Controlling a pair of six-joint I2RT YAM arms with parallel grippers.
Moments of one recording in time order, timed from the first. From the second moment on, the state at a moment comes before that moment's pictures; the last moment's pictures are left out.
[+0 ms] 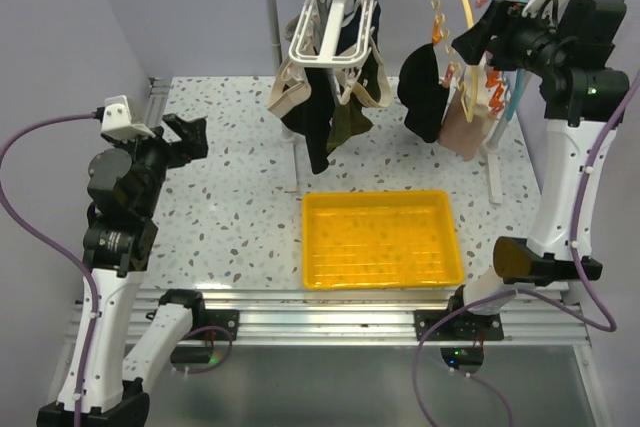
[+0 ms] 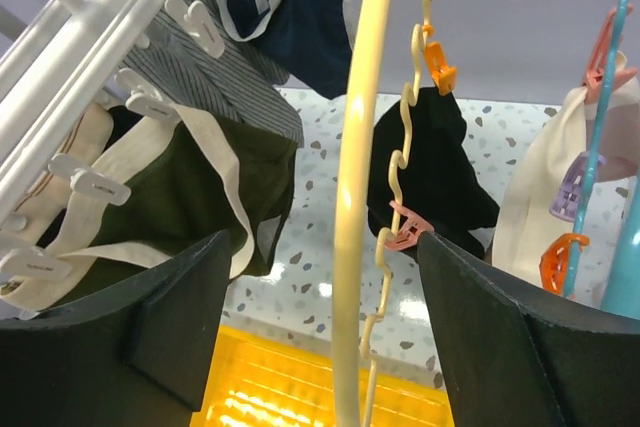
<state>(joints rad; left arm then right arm) -0.10 0.73 1.06 -0.34 -0.06 -0.33 -0.11 1.60 2.33 -1.01 -0.45 0.20</state>
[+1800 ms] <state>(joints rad) -0.10 0.69 0.96 -0.29 0.07 -0.36 -0.14 1.44 2.04 -0.78 -0.59 0.19</state>
